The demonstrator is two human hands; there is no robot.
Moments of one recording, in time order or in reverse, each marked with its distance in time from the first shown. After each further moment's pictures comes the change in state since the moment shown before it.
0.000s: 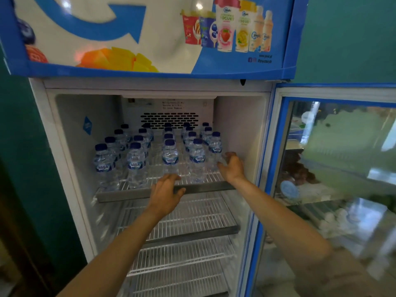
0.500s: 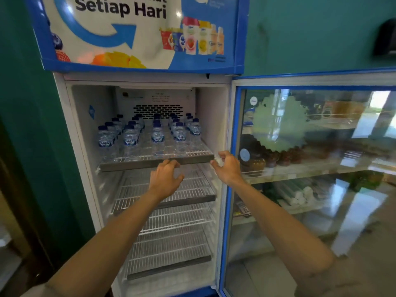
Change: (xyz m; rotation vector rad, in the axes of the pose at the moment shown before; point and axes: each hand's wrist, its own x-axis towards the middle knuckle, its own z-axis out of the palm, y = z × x) left_hand -0.118 0.116 -0.035 0.071 -0.017 0.029; right_hand -0.178 0.012 -0.106 -0.067 0.048 -0.113
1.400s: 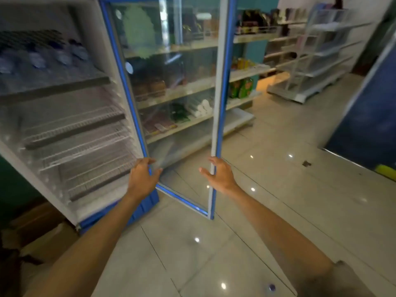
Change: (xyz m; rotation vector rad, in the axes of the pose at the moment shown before) left_hand -0.402 0.212 0.038 -0.345 -0.336 -0.007; right_hand -0.533 0.121 -0.253 -0.130 0.029 0.376
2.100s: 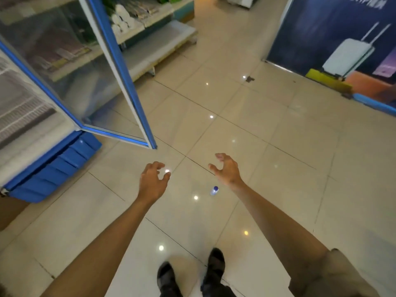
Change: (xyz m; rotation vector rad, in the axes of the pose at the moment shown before) left_hand -0.240 0.096 0.255 -0.105 -0.490 -0.081; right_hand -0.261 0.273 -0.111 0.023 0.036 0.585
